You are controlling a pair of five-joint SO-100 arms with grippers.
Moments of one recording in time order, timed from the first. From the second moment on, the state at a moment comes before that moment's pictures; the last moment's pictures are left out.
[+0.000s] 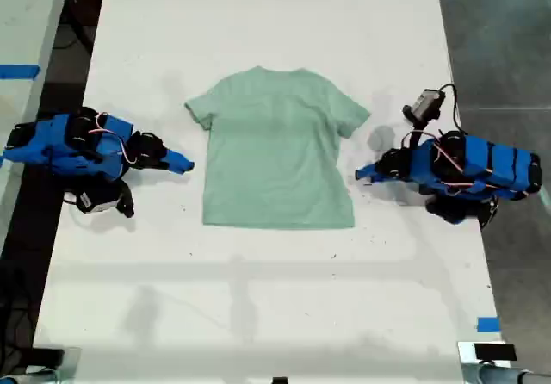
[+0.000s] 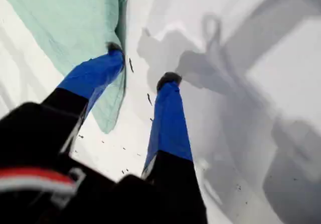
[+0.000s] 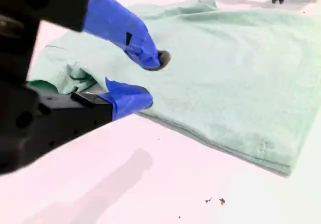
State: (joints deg) arm 0 -6.2 206.1 180.9 64.2 -0.1; arm 1 14.3 200.3 174.2 80.8 -5.9
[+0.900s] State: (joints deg) arm 0 -6.2 206.1 180.9 64.2 -0.1; arm 1 45.0 154.9 126.2 82.4 -40.3
